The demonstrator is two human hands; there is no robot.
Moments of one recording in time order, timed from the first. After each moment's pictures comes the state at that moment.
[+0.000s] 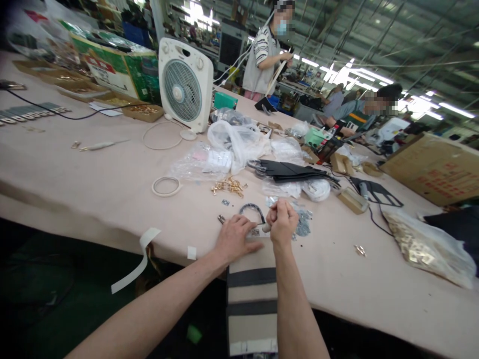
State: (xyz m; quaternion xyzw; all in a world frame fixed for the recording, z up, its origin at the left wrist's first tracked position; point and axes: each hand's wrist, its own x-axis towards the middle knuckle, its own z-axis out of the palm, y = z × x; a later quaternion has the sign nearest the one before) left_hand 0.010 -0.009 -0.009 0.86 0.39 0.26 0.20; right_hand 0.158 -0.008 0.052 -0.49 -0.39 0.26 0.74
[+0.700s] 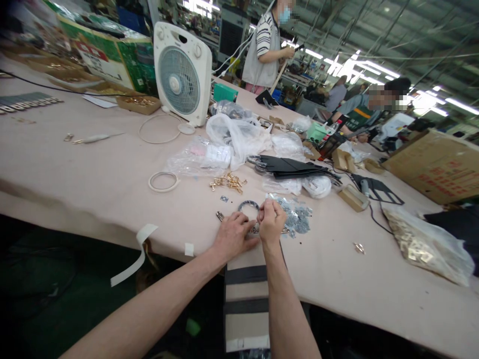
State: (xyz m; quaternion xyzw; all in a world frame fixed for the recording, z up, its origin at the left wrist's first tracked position) left_hand 0.010 -0.009 -0.005 0.88 0.38 0.22 0.17; right_hand 0.141 -0.005 0.031 -0.53 -0.40 0.25 0.70
